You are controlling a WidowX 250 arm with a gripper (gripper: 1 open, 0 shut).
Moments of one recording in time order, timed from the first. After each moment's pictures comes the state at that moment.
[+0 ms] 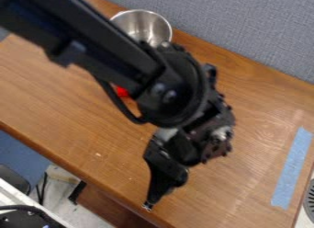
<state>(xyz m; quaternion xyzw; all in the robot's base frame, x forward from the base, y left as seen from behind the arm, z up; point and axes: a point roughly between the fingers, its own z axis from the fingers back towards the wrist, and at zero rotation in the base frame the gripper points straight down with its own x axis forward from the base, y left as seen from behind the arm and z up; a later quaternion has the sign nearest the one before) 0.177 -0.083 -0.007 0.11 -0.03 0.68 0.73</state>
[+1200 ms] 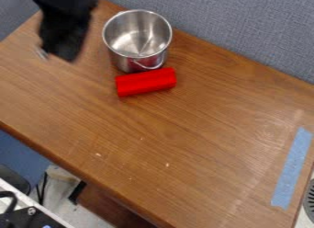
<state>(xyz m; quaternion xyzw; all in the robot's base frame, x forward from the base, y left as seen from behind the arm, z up) 0.209 0.078 0.136 0.16 -0.01 0.76 0.63</state>
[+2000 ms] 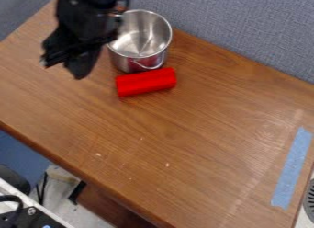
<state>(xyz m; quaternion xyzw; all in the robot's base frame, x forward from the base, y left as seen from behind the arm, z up) 0.223 0.048 0.100 0.18 -0.01 0.58 0.79</state>
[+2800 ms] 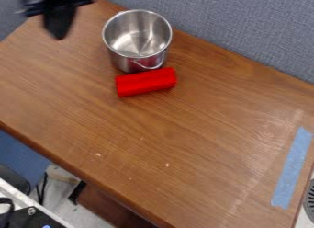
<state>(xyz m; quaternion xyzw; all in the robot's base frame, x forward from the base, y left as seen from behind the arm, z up) 0.249 0.065 0.130 0.20 0.05 0.64 0.74</state>
